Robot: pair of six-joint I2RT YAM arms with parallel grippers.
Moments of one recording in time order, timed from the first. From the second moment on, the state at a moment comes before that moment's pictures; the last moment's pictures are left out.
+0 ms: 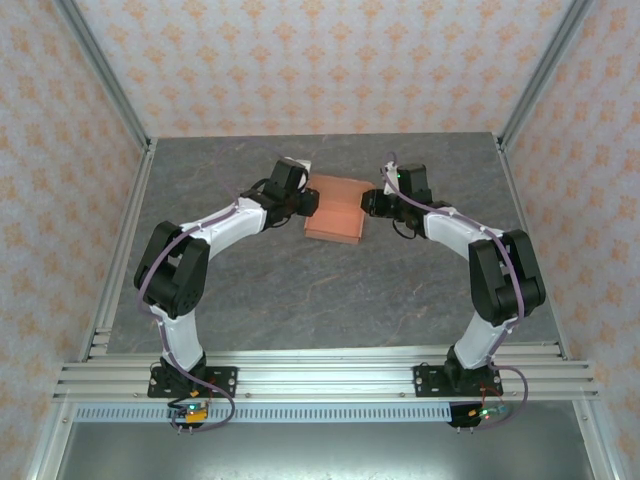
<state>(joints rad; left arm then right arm) -0.45 1.86 1.33 -0.22 -0.02 -0.29 0.29 1.72 1.07 -0.02 -0.38 0.38</state>
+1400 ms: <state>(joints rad) -0.50 1.78 1.04 -0.01 0.13 -0.54 0.38 1.52 0.75 0.04 -0.24 0.45</state>
